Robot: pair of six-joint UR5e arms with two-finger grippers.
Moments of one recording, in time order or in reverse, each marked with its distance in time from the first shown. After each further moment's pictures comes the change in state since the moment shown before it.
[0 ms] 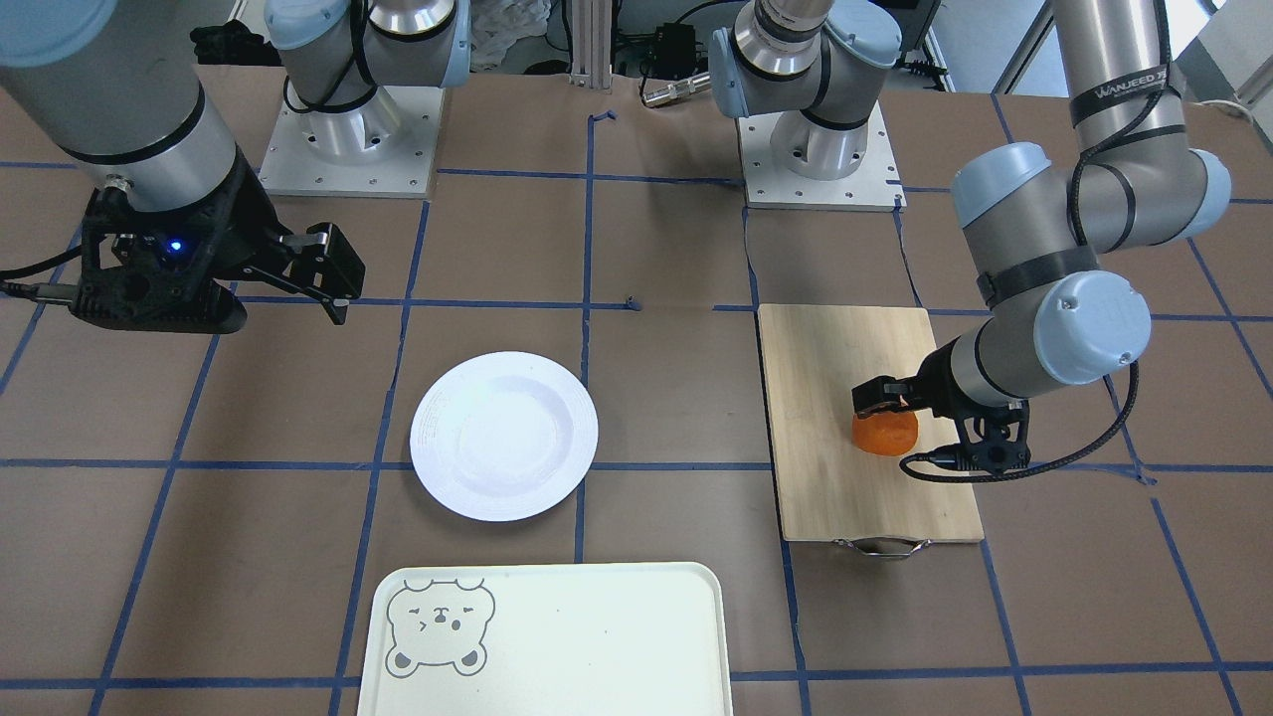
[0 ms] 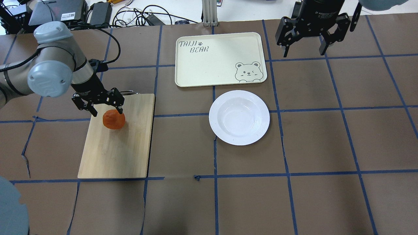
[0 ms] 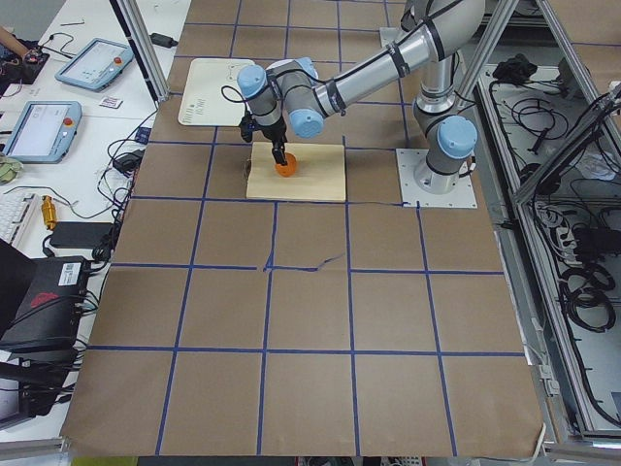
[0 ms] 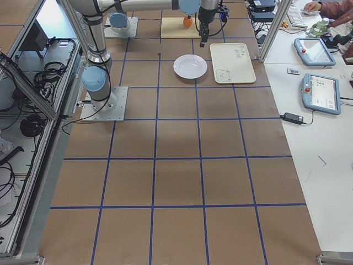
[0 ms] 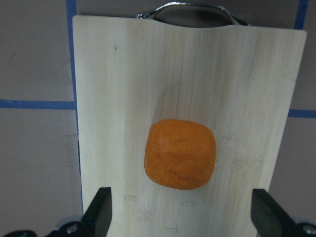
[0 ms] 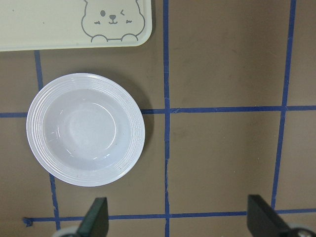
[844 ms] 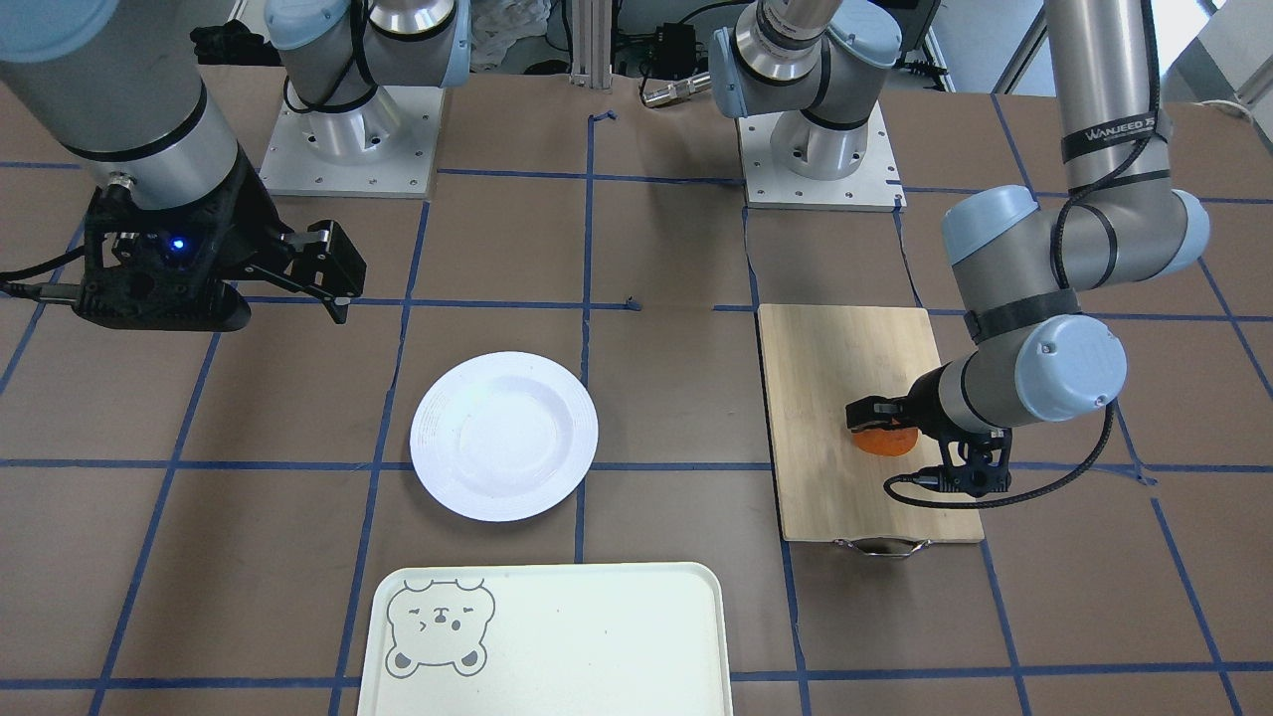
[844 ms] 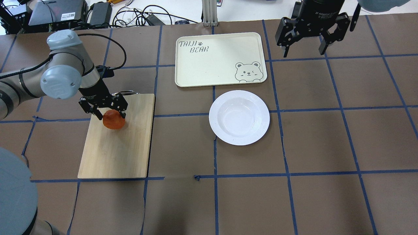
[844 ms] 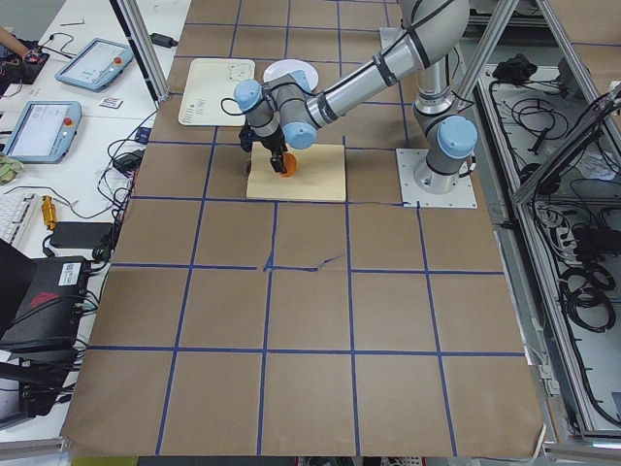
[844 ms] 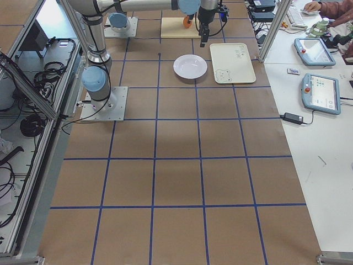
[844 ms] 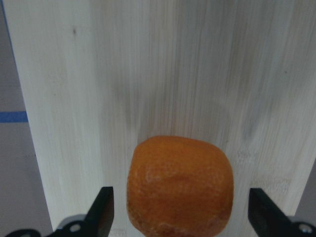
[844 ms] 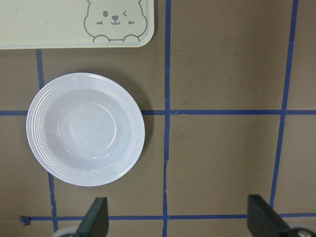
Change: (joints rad) left arm -0.001 -0.071 0.004 0.036 0.010 0.027; right arm 0.001 0.001 -0.003 -0.014 0.000 -0.018
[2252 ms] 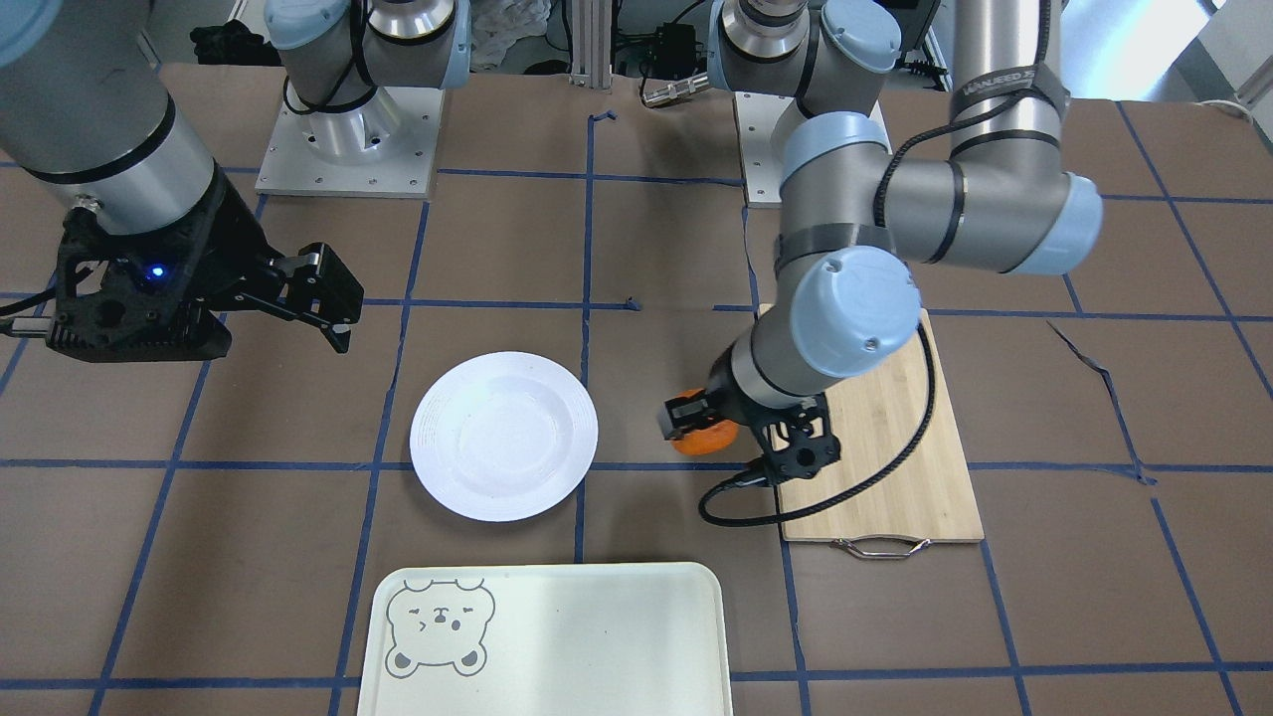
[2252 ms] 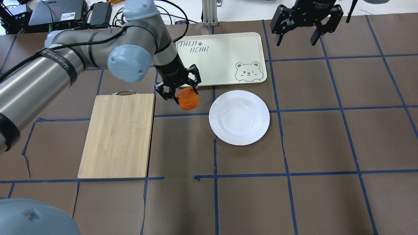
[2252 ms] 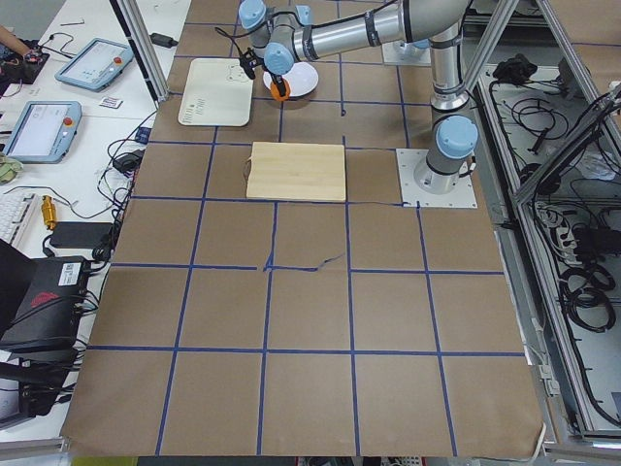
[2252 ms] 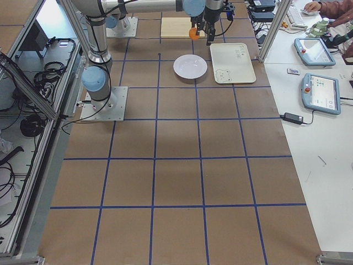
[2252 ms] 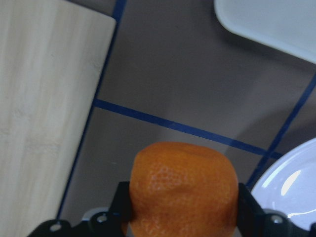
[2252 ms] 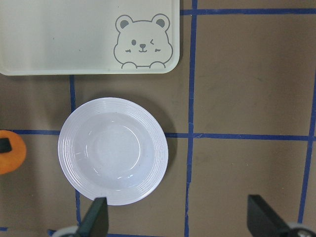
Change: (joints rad) left arm -0.435 -0.024 0.211 -0.013 -0.293 -0.851; right arm -0.017 0.036 -0.039 -0.035 0.099 -0.025
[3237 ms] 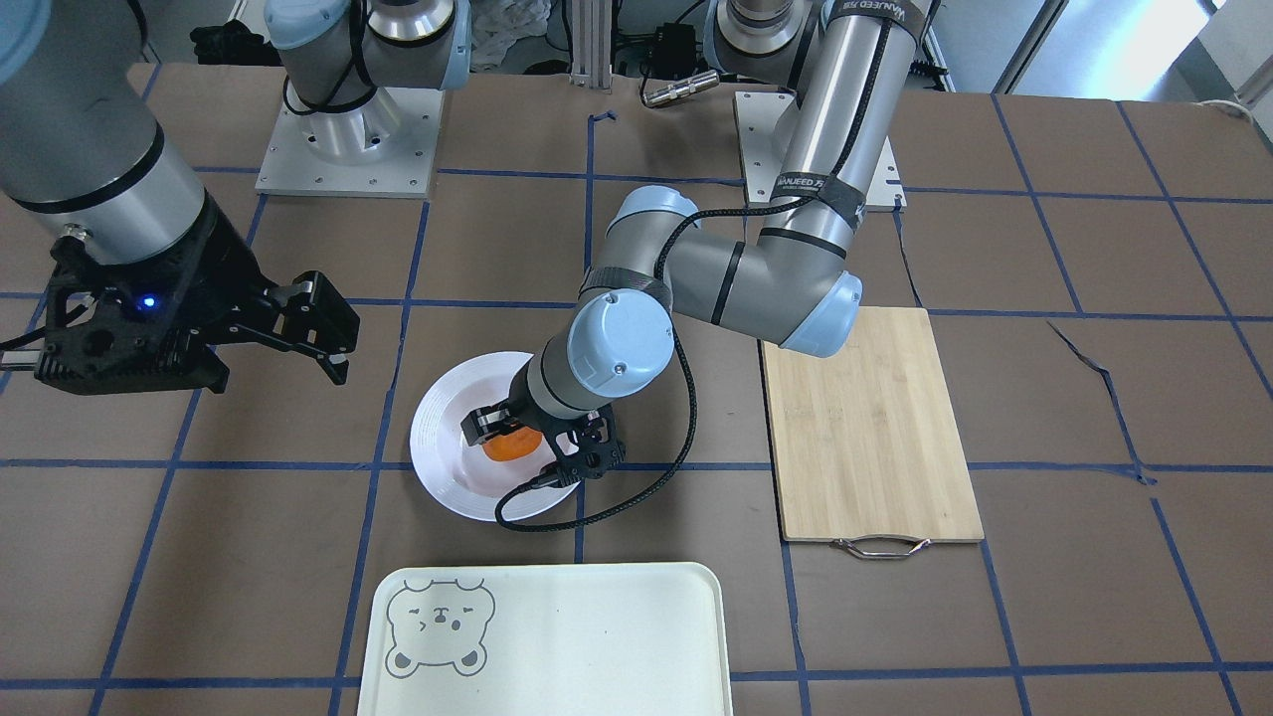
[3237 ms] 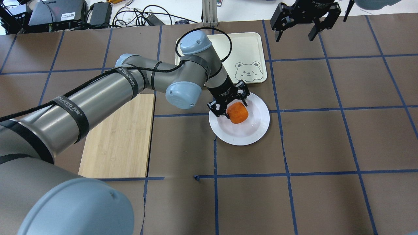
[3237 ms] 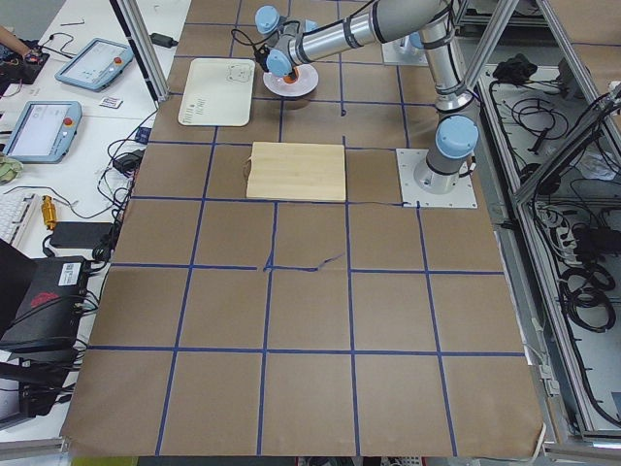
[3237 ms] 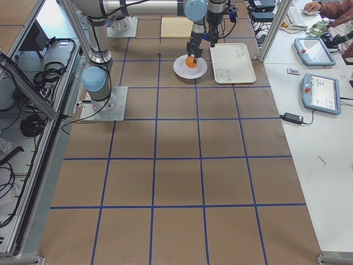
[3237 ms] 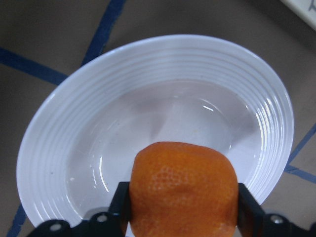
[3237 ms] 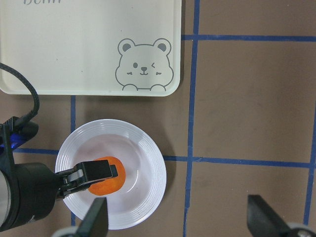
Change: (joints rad) left arm -0.146 -0.156 -0.011 0.227 -0.187 -0.172; right arm -0.021 0.015 0.024 -0.106 0.019 -0.042
